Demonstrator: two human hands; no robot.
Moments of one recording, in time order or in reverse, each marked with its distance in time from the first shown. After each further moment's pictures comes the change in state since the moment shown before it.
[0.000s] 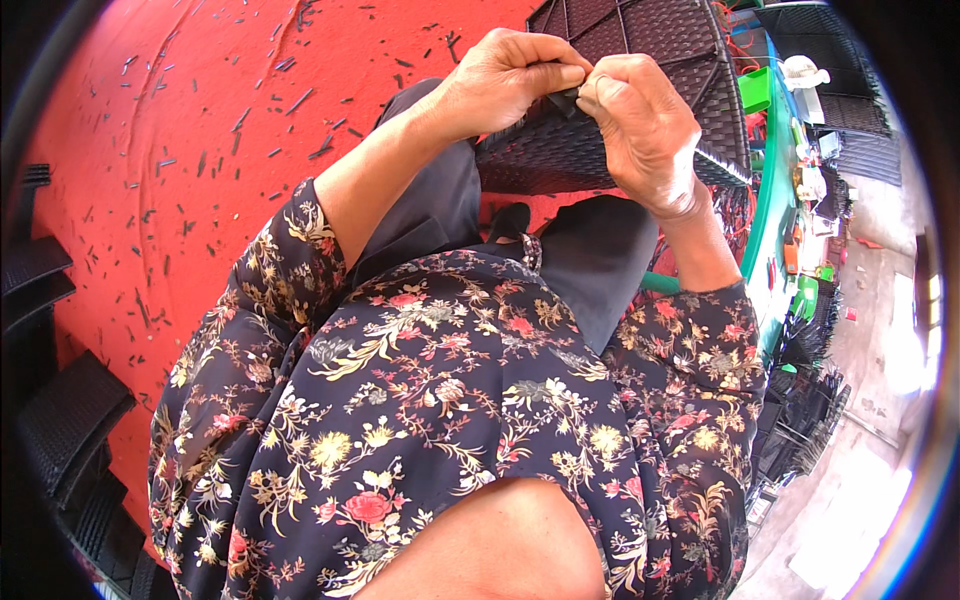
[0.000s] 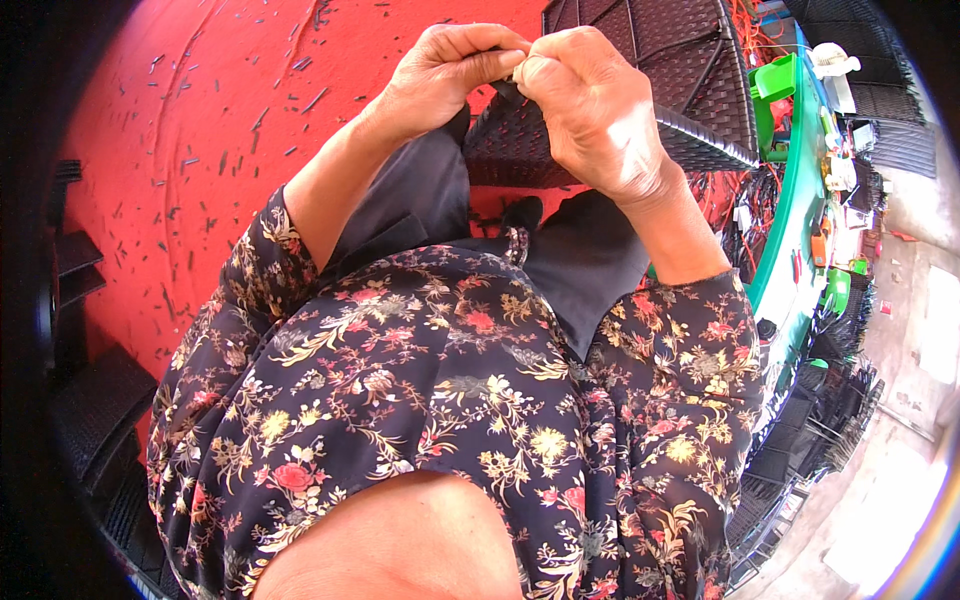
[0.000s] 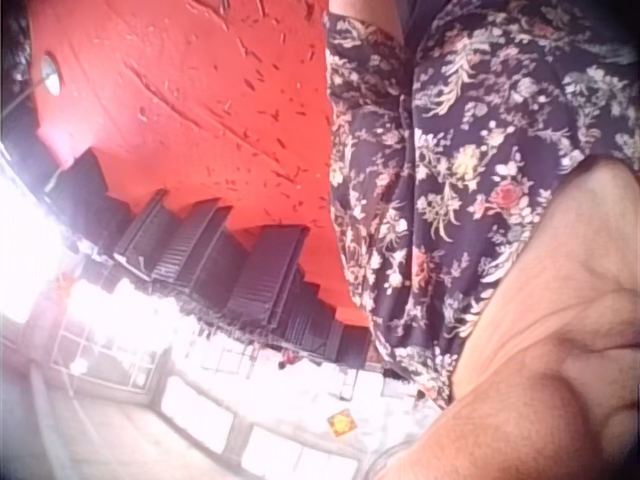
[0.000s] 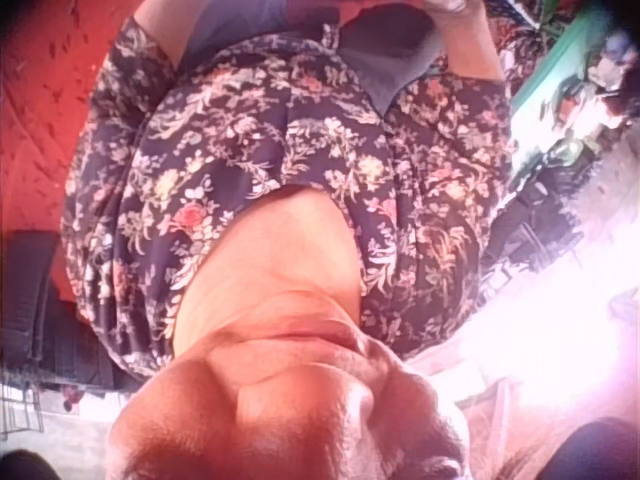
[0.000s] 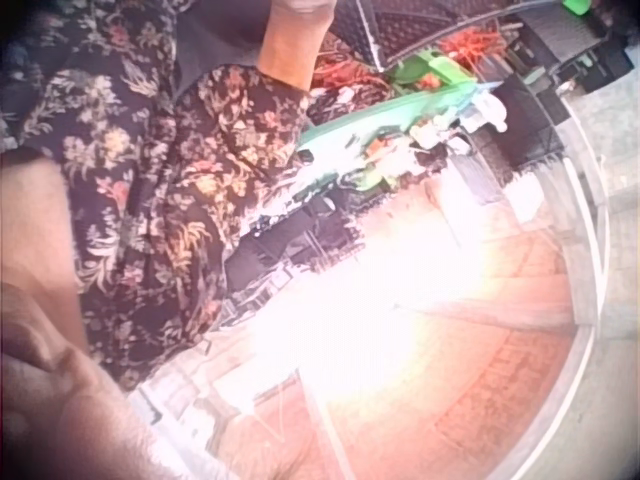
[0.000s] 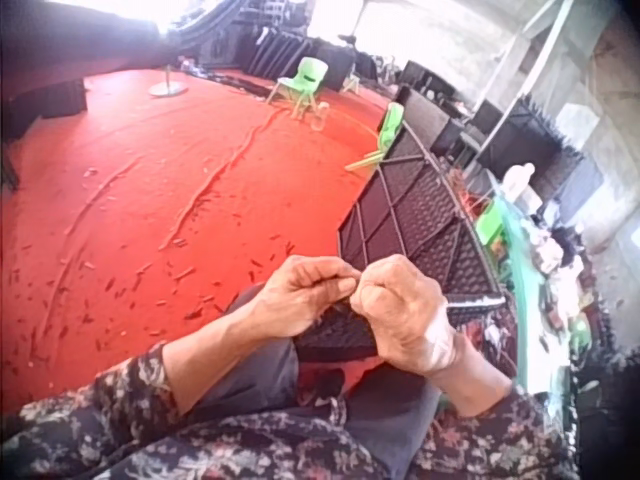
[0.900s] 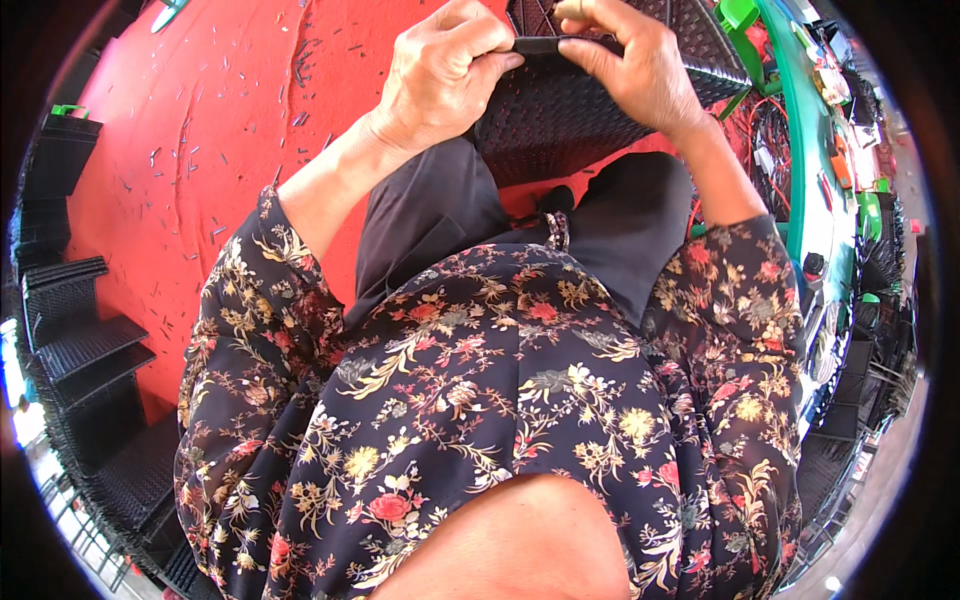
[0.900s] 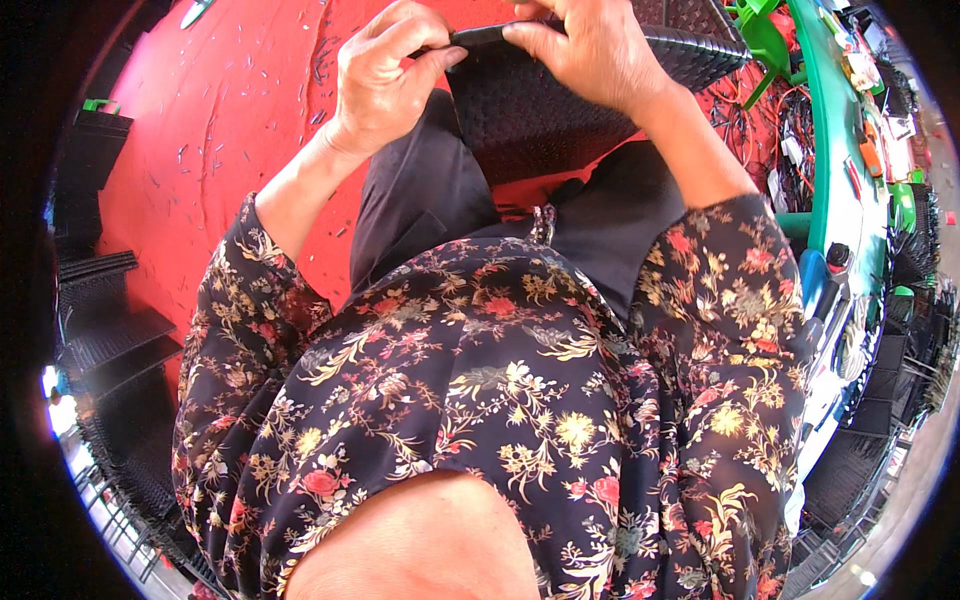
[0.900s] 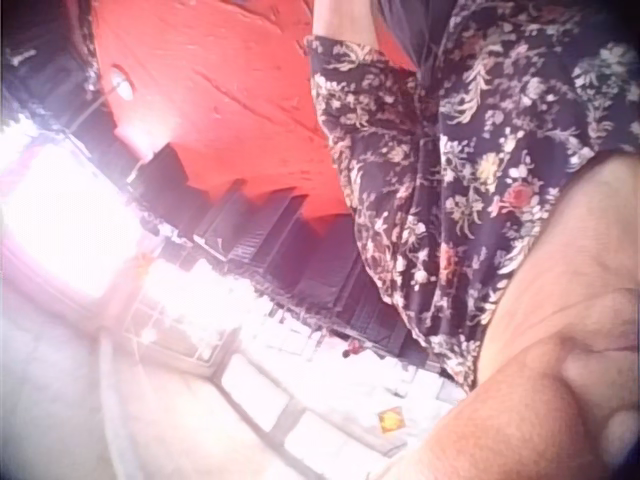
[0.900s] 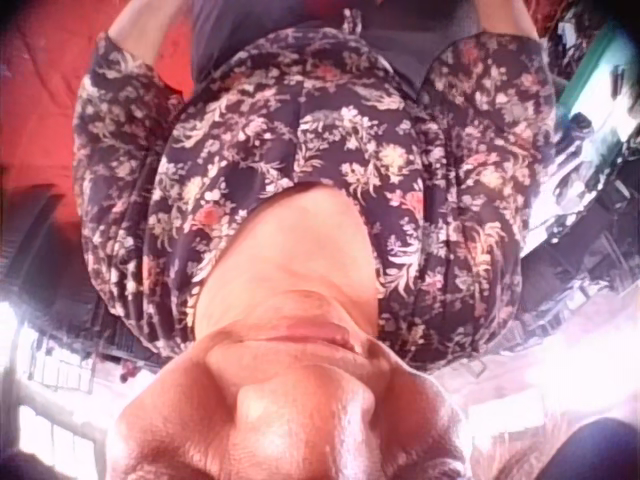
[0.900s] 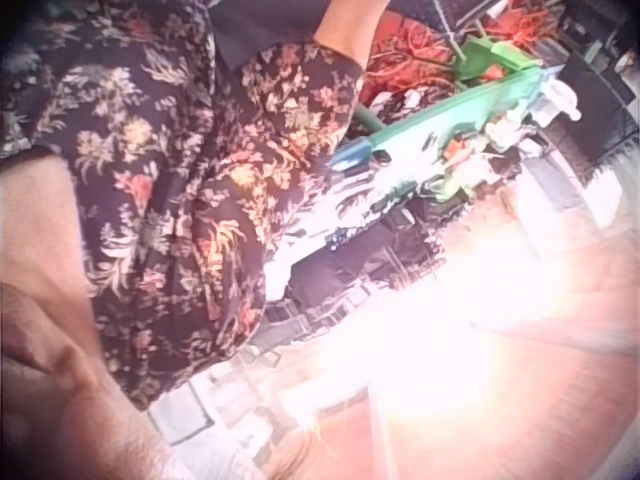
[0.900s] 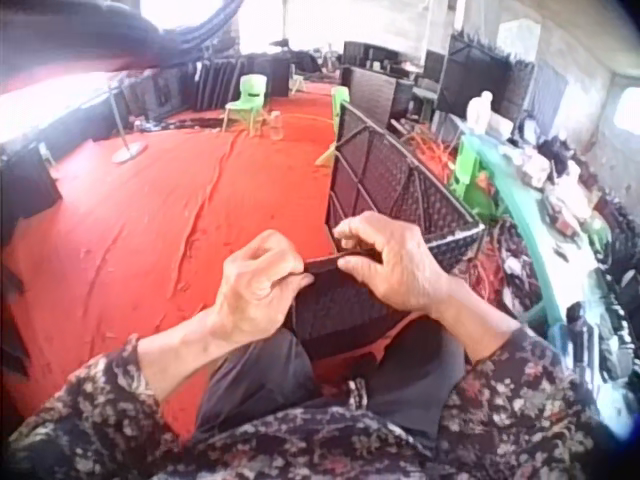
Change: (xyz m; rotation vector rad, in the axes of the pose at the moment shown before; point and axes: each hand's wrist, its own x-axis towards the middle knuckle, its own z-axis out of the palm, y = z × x) left_hand 0.015 0.029 0.003 0.903 0.014 0.557; right_hand -0.018 0.012 -0.020 0.065 0.041 0.487
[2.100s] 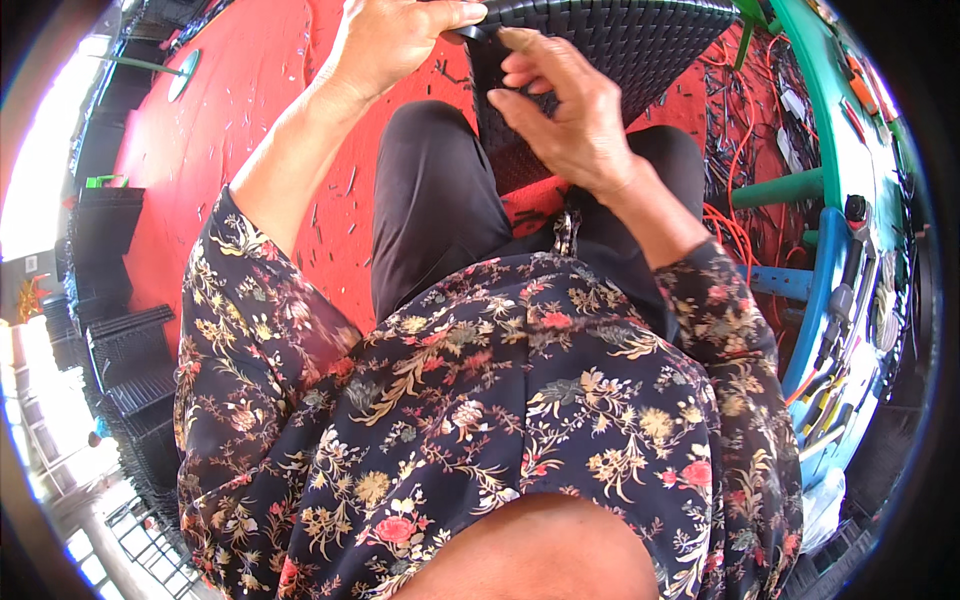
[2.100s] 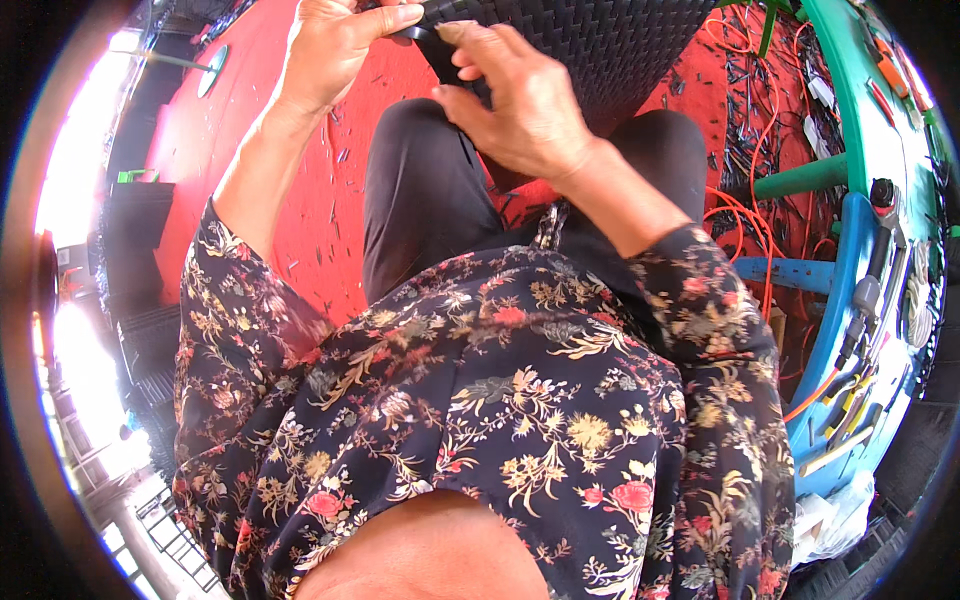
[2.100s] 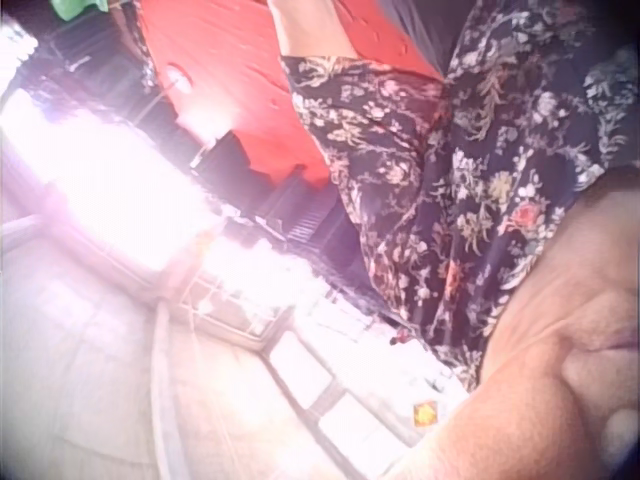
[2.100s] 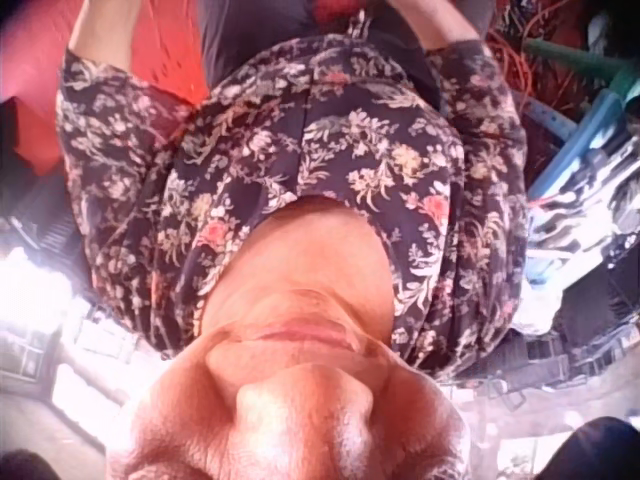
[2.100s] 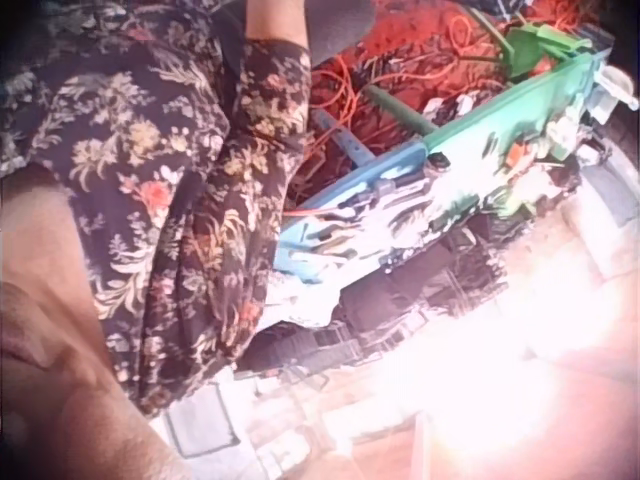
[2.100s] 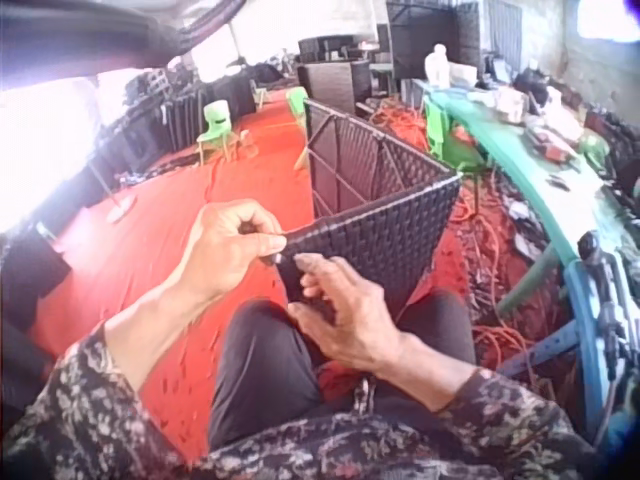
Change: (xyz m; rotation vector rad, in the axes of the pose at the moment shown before) left_hand 0.045 -0.014 0.001 -0.359 -0.353 -0.488; right_hand -0.063 -0.008 0.082 0.142 0.492 0.022
